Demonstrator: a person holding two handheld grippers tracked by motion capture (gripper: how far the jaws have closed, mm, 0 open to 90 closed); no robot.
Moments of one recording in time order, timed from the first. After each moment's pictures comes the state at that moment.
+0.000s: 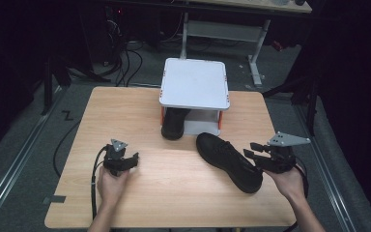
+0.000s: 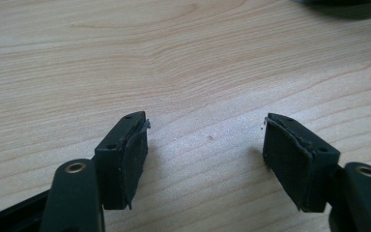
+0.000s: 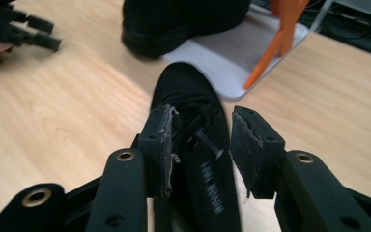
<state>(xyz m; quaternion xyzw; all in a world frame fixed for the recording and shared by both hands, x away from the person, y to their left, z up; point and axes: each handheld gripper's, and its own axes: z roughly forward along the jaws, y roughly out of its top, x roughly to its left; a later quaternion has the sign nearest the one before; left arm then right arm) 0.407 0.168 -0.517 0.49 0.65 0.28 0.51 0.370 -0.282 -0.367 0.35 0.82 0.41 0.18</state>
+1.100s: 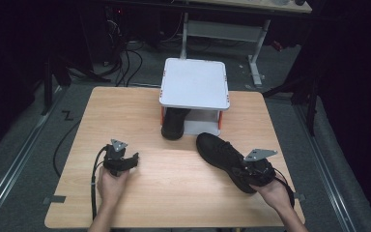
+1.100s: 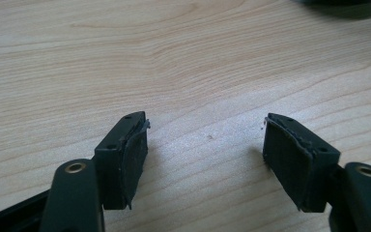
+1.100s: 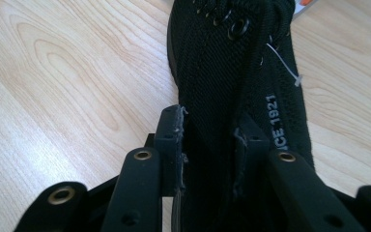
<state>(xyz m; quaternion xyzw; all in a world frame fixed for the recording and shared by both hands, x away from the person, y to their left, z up) 0.407 0.168 -0.517 0.49 0.65 0.28 0.51 0.367 -0.252 -0.427 0.34 0.88 0.30 0.15</state>
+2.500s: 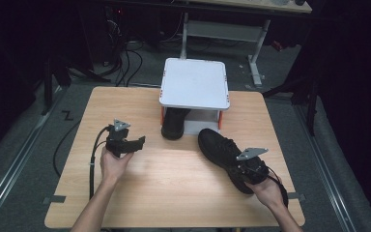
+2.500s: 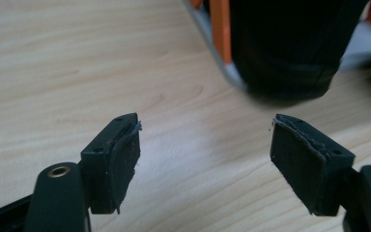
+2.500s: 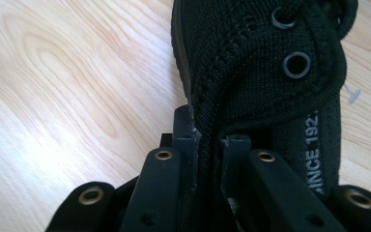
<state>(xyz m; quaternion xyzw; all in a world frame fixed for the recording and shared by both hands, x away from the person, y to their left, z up) 0.436 0.155 -0.440 0.48 0.63 0.23 0.56 0.375 -0.236 -0.433 0.33 0.89 0.28 0.15</state>
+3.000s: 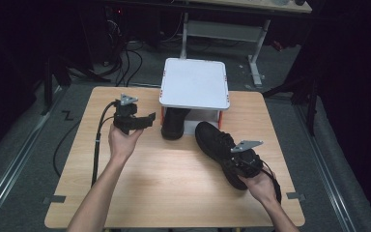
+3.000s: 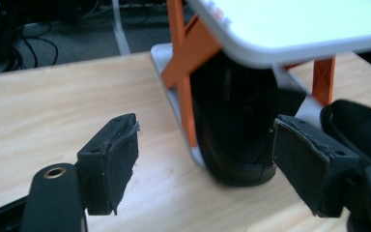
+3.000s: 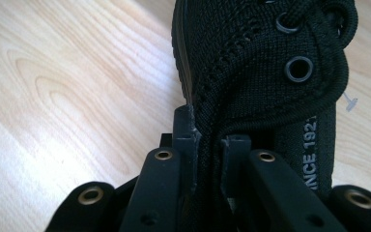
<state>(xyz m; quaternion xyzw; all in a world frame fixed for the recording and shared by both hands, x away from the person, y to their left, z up) 0.468 0.128 -0.371 0.47 0.61 0.22 0.60 0.383 -0.213 -0.414 0.36 0.88 0.28 0.16</state>
